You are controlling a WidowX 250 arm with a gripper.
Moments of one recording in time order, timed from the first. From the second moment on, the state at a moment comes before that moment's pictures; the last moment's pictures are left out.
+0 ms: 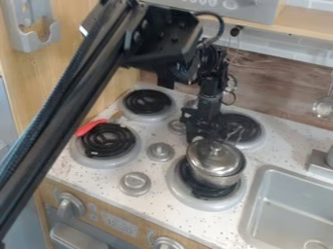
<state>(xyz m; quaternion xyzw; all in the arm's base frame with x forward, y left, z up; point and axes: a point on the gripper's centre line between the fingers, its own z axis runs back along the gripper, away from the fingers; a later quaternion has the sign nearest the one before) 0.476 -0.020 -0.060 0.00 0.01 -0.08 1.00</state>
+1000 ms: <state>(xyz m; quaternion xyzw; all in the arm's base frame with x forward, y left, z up) 0.407 0.114 -0.017 0.01 -0.02 0.12 0.99</state>
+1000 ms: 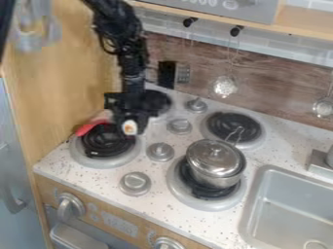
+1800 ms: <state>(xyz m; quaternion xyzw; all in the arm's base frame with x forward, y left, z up) 0.395 0.147 -0.013 0.05 -0.01 0.17 0.98</state>
